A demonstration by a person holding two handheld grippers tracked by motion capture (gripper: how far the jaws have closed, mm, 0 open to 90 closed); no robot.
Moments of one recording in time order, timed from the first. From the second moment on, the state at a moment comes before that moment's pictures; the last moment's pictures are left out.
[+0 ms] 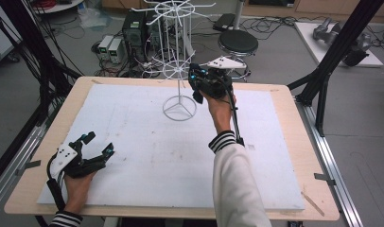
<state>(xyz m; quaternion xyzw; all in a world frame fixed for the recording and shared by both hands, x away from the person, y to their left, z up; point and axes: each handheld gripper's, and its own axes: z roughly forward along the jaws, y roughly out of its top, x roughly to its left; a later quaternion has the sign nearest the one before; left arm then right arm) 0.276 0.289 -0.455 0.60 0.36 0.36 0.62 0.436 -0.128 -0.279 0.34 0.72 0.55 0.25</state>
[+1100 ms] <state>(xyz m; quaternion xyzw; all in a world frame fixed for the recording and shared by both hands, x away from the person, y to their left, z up) 0.275 0.289 -0.455 0.60 0.36 0.36 0.62 0.297 -0.228 -0.305 0.29 0.70 0.56 0.33</state>
